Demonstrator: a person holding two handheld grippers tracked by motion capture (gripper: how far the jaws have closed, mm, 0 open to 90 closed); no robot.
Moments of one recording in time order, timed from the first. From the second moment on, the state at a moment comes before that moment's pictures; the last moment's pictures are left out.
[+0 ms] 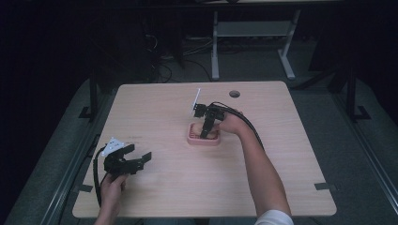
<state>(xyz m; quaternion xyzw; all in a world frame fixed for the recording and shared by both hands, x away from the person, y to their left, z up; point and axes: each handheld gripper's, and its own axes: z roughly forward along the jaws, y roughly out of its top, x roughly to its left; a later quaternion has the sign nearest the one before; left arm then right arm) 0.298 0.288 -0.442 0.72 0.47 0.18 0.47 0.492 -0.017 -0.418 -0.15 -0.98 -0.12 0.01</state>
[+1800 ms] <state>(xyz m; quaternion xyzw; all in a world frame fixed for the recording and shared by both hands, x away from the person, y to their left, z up) 0.298 0.285 -0.443 0.73 0.47 0.18 0.47 0.466 -0.074 -0.403 -0.20 -0.96 -0.18 0.01</state>
